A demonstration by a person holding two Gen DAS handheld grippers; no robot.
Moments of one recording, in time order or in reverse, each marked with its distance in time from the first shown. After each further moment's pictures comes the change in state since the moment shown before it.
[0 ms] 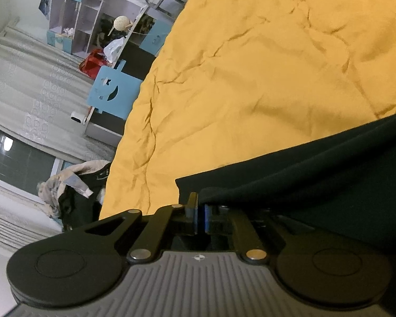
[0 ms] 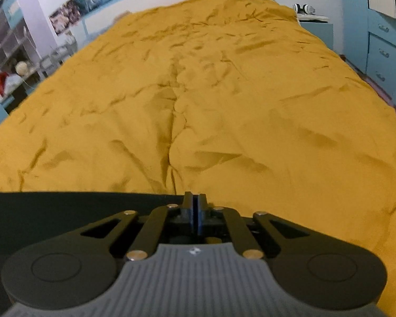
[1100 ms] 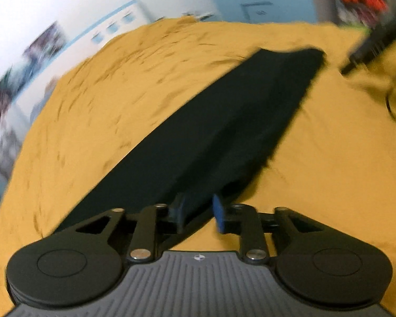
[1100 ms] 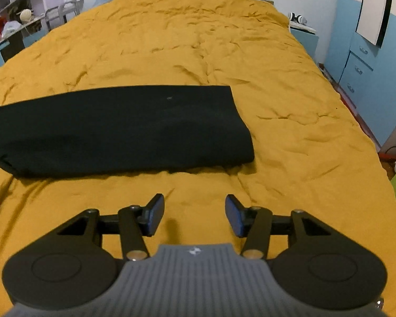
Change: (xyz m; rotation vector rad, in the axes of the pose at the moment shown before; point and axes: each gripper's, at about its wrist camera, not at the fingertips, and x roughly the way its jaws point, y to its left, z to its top) left arm -0.363 -0.146 -0.150 0.341 -0.732 -0.756; right arm -0.181 0.089 -0.141 -0.156 0.089 -0.102
